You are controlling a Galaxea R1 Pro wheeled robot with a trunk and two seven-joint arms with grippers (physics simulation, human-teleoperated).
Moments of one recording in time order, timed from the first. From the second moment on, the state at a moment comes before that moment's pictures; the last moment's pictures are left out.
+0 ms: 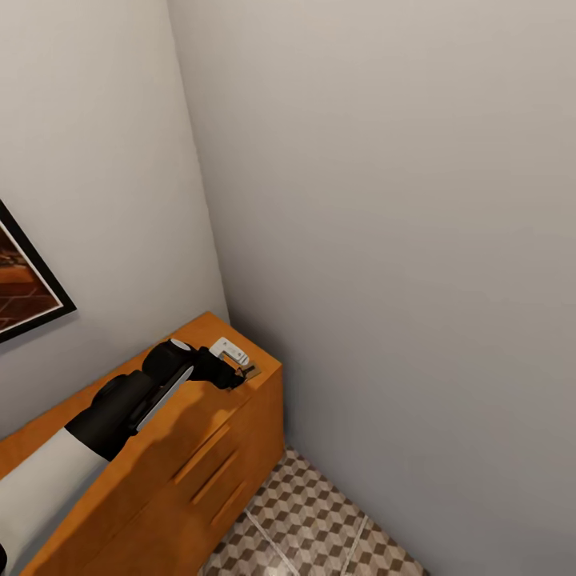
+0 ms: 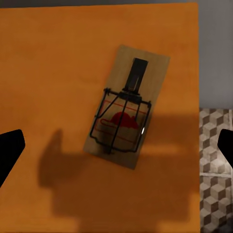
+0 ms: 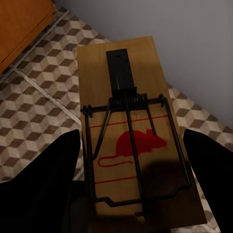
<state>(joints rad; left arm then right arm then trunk) -0.87 0.27 -0.61 -1.27 0.16 0.98 -0.29 -0.21 0.06 0.06 -0.01 -0.04 -0.71 -0.04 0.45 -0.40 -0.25</state>
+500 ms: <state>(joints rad) -0.87 0.27 -0.61 -1.27 0.16 0.98 -0.29 -0.21 0.06 0.06 -0.01 -0.04 -0.71 -0.04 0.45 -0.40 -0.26</state>
